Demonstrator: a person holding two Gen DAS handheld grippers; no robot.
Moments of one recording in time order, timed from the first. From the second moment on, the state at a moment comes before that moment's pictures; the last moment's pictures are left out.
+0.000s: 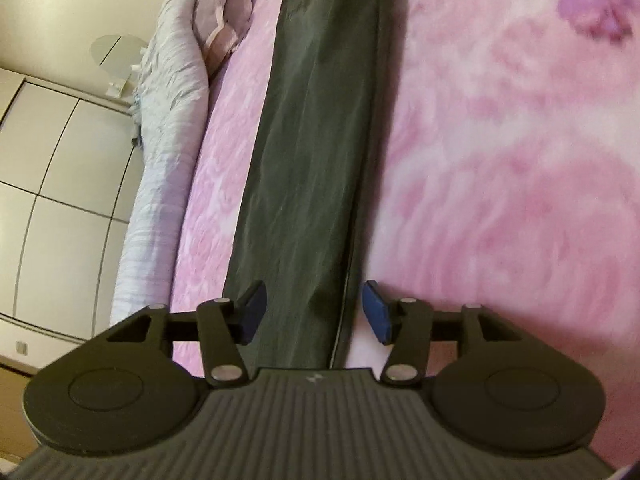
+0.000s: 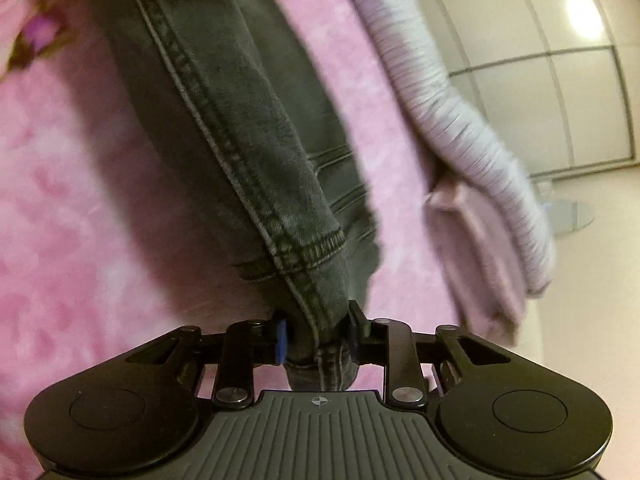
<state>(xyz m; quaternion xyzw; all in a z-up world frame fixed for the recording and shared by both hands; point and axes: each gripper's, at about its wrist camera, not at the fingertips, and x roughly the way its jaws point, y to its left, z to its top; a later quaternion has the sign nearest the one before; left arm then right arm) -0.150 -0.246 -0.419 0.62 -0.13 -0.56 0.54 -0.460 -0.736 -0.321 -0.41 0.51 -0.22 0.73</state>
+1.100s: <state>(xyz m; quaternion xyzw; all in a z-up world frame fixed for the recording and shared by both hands) 0.010 -0.200 -0.450 0.72 -0.12 -0.42 0.55 -0.438 -0.666 -0.365 -0.47 0.49 -0.22 0.70</state>
